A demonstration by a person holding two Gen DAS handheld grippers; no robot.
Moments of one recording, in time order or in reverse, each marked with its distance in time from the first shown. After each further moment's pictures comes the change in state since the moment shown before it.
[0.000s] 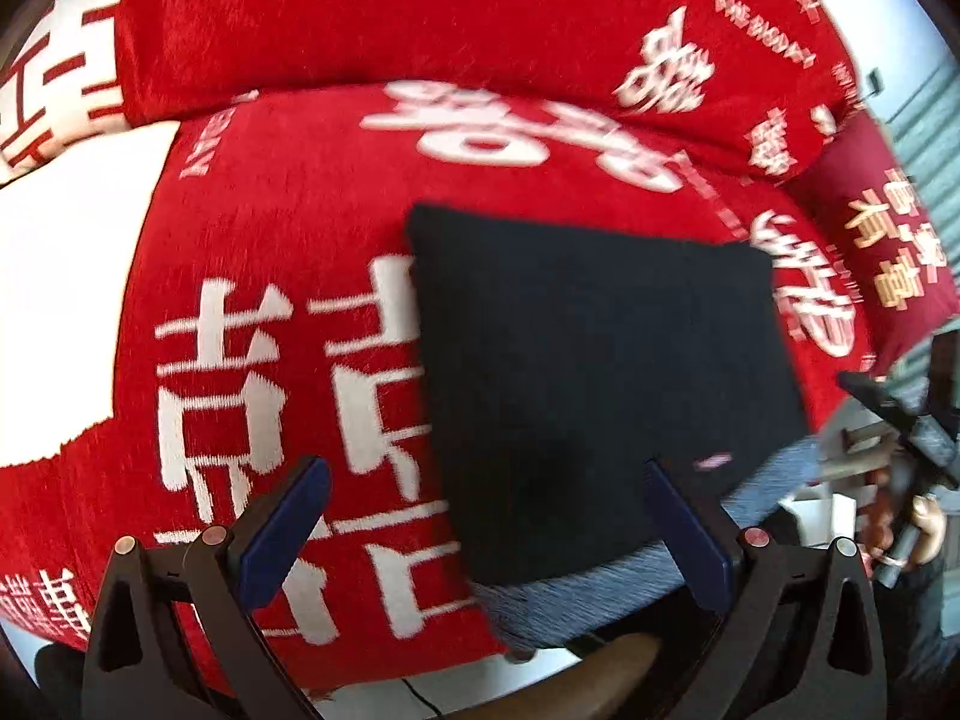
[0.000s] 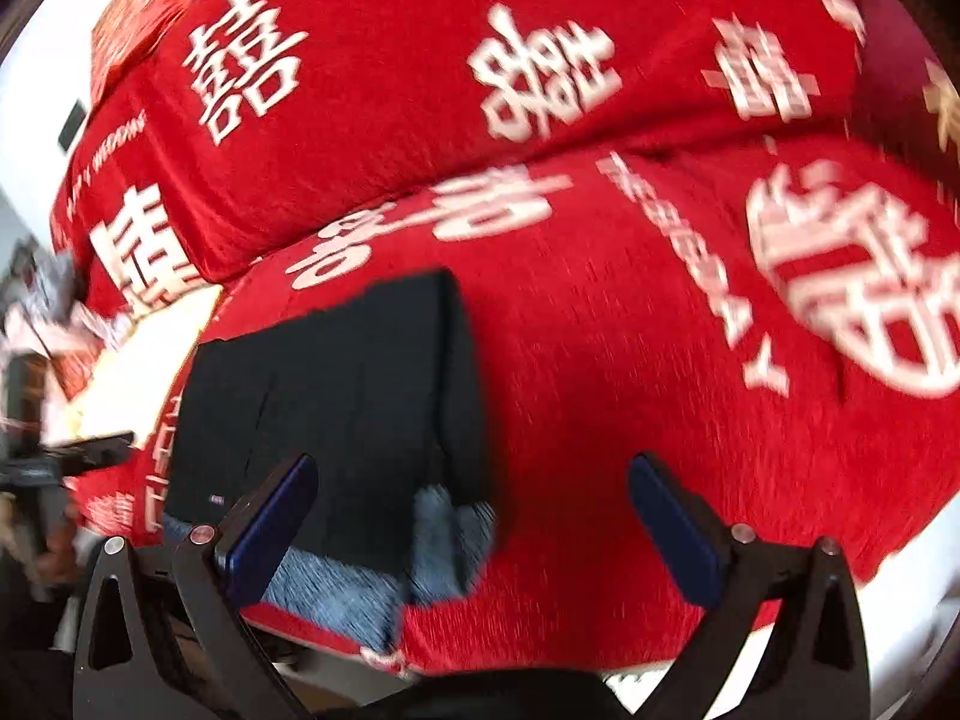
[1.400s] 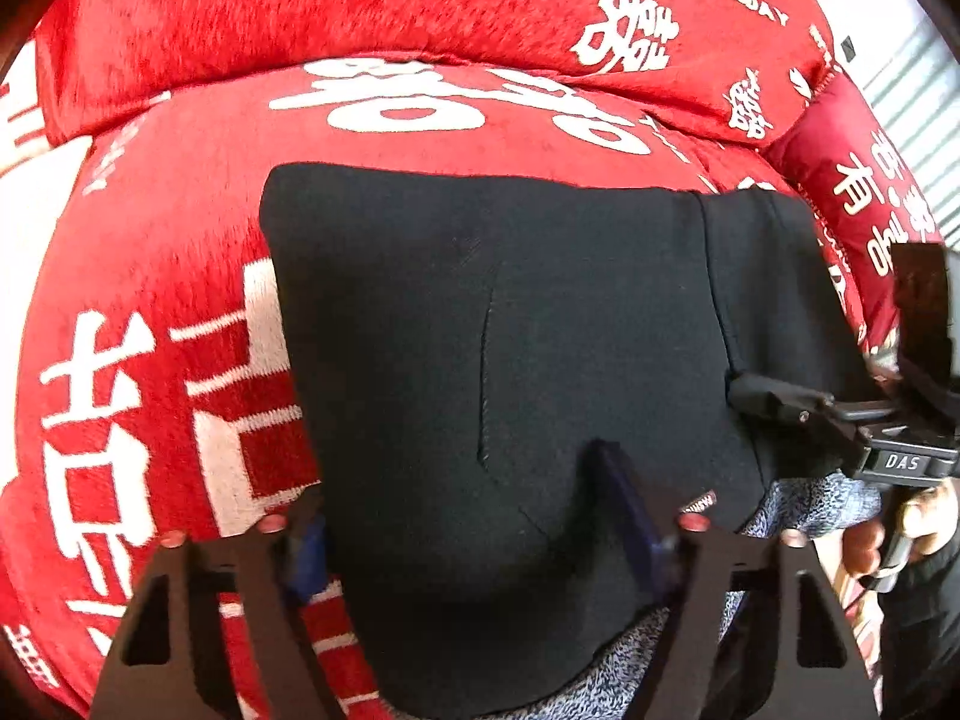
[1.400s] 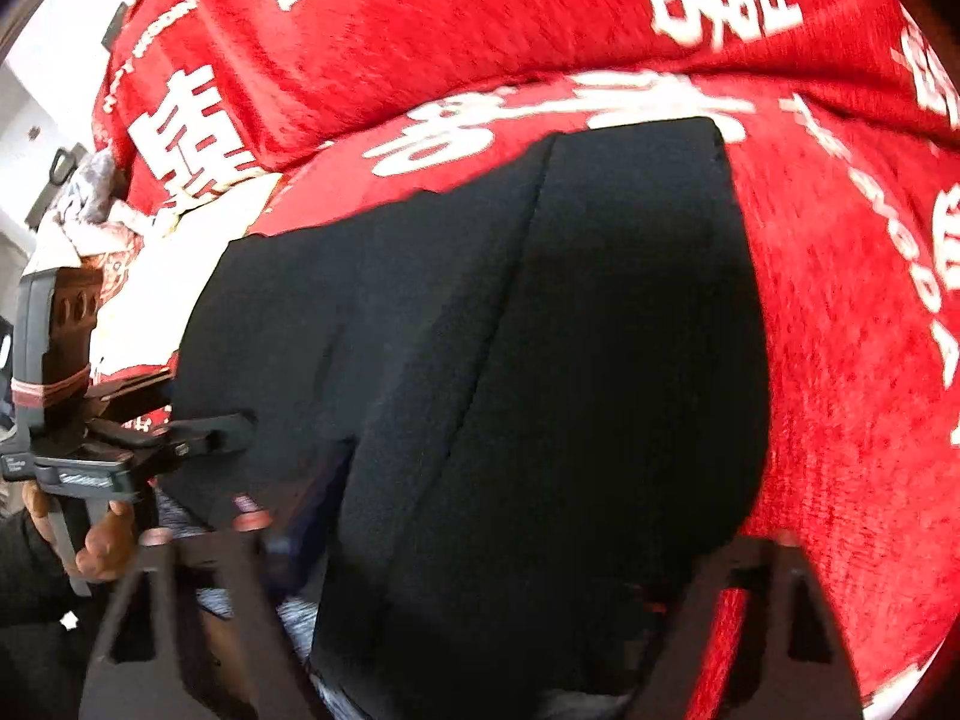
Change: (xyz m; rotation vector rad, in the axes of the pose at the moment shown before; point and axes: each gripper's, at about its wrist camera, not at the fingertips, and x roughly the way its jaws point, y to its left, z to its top) left arm 0.052 -0.038 0.012 0.087 0.012 -0.056; right arm 0.087 0.096 0.005 -0.252 0.211 0.067
